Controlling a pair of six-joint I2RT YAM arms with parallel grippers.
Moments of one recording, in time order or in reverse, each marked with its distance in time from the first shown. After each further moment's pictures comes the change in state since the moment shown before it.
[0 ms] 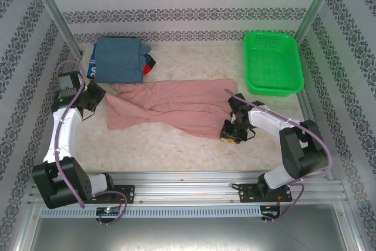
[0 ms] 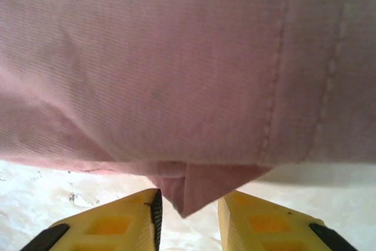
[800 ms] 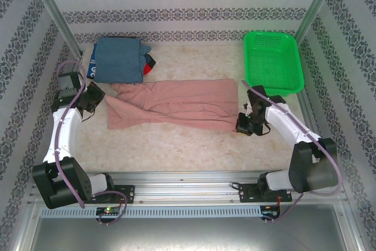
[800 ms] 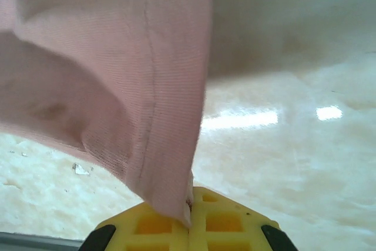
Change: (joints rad) left arm 0.000 0.000 0.001 -0.028 -0.038 0.043; right arm -0.210 -0.156 0.095 -0.238 0.011 -0.233
